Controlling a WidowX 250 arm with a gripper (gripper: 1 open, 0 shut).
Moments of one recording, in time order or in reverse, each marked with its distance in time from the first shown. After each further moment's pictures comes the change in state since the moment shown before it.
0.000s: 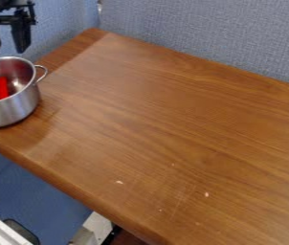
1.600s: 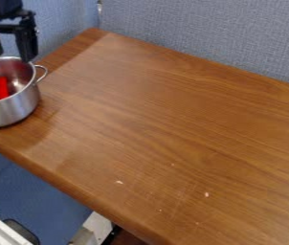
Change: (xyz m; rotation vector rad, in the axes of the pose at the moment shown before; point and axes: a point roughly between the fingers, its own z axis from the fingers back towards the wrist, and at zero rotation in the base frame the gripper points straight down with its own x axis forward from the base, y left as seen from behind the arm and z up) arm -0.012 -0.022 0.002 -0.011 0.009 -0.225
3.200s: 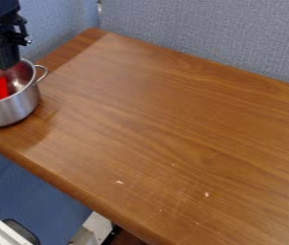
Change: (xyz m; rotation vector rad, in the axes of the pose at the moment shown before) arm -0.039 -0.010 0.003 0.000 -0.030 -0.146
